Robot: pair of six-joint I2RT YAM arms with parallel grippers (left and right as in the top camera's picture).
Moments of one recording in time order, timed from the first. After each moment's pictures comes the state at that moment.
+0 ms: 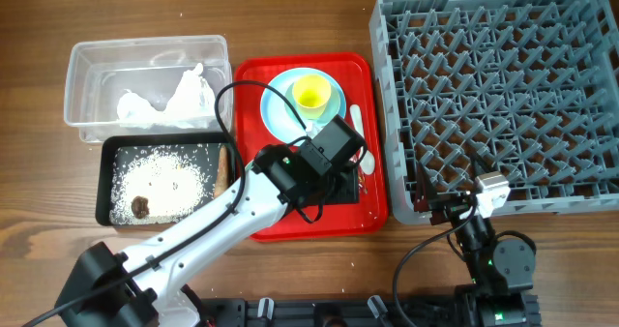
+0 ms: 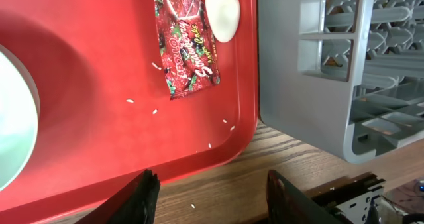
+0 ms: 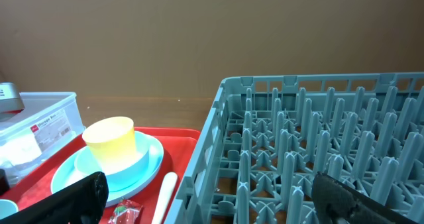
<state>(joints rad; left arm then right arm) -0.86 1.53 1.14 -0.77 0.14 -0.87 0.09 0.01 0.01 0.01 -0.15 0.08</state>
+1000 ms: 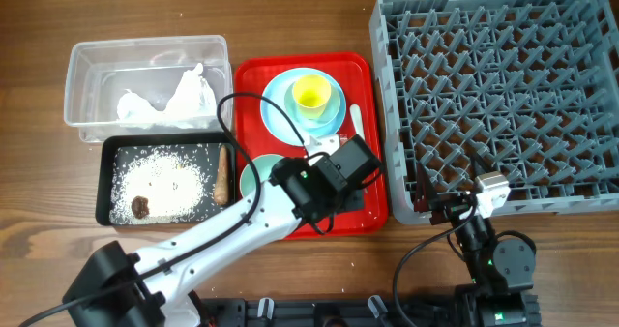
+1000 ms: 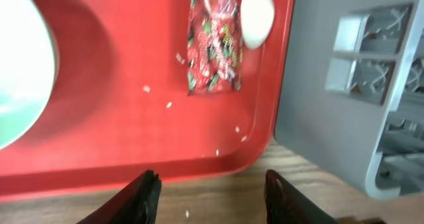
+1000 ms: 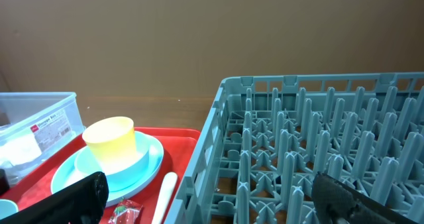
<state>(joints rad) -0.95 1.55 1.14 -0.78 -0.03 -1.10 0.09 0.01 0.01 0.01 -0.15 0.08</state>
